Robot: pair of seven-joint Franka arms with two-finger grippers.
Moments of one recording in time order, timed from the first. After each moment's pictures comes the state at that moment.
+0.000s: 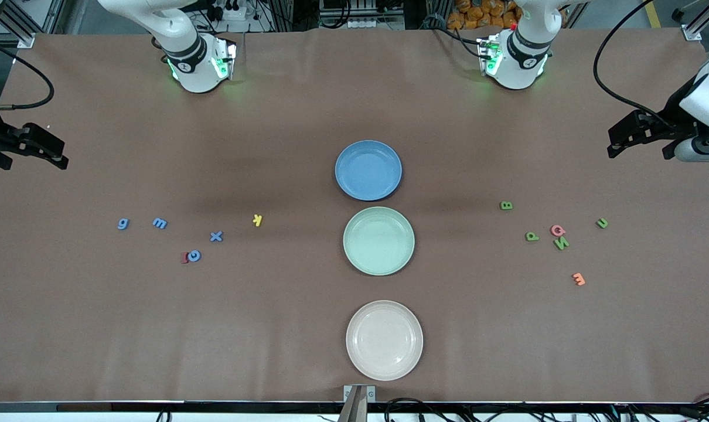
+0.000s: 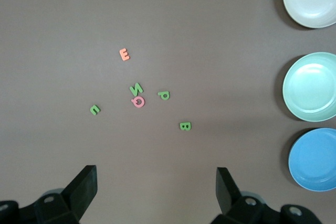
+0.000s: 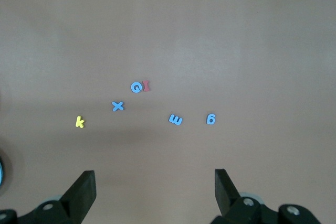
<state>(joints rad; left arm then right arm) 0.13 -0.02 -0.22 -1.58 0.00 1.60 -0.06 0.17 0.04 -0.18 -1.48 -0.03 1.55 -0.02</state>
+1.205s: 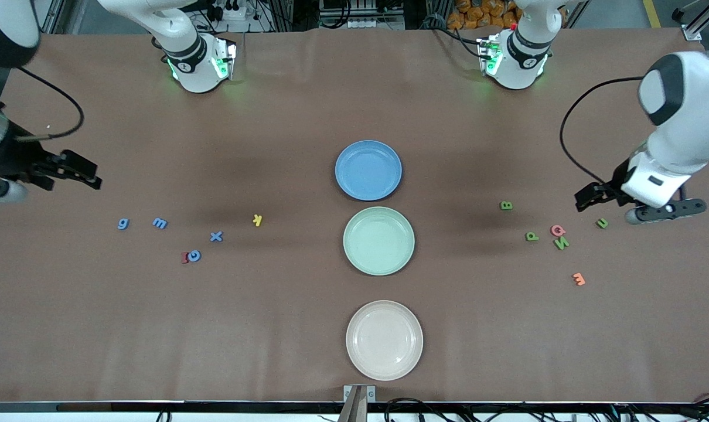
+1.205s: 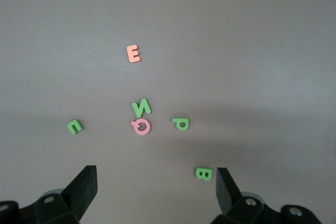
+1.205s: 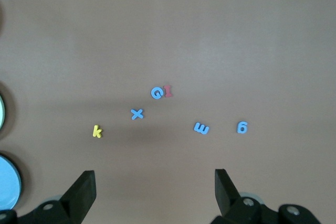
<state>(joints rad) 0.21 0.04 -0.22 -2.05 0.02 2.16 -0.17 0.18 0.05 -0.18 -1.64 0.06 1.72 0.01</state>
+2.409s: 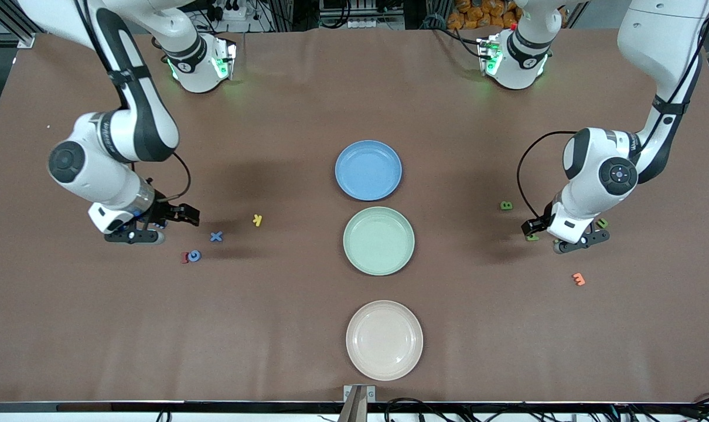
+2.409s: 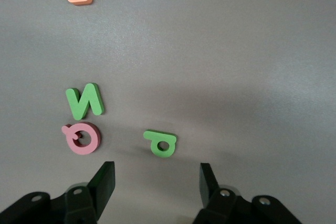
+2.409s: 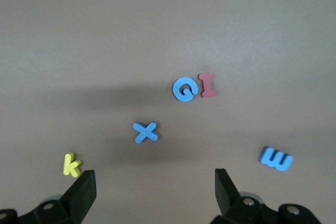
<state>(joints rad) 0.17 0.38 -0.23 -2.15 0.18 2.52 -0.47 0.25 0.24 -0.14 -2.11 0.17 2.35 0.03</state>
